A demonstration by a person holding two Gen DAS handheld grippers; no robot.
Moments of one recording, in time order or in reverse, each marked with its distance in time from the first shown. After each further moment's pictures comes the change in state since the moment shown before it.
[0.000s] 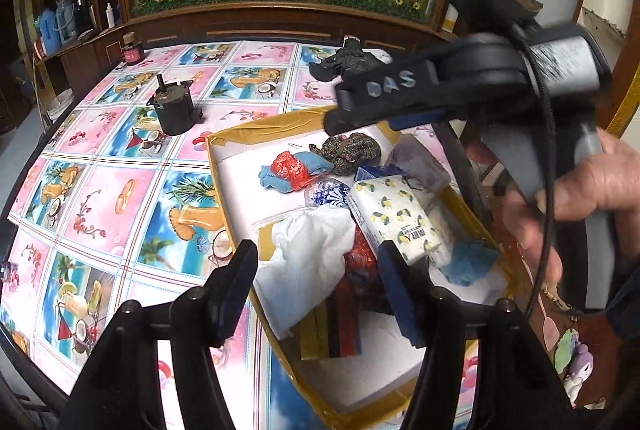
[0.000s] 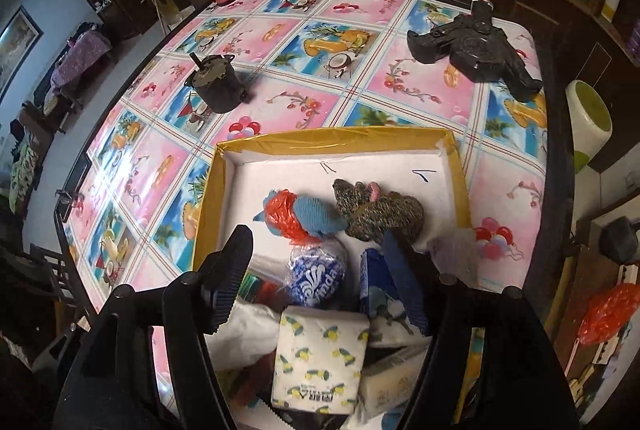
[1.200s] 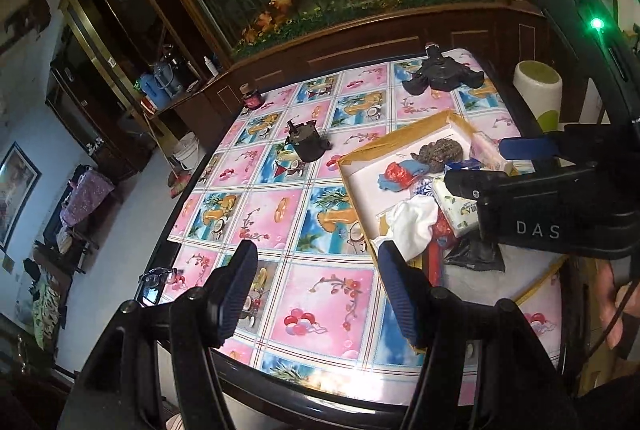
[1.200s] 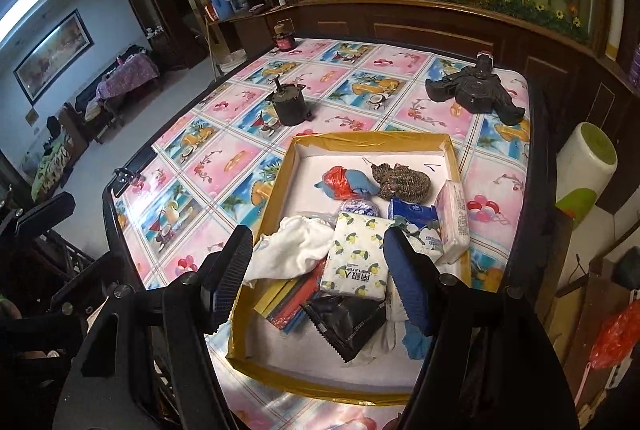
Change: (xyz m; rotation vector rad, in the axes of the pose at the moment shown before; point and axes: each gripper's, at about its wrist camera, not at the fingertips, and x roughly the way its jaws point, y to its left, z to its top) left arm -0.089 -0.049 0.001 0.156 -0.005 0.541; right arm -0.094 0.018 -0.097 -0.110 -0.221 0.111
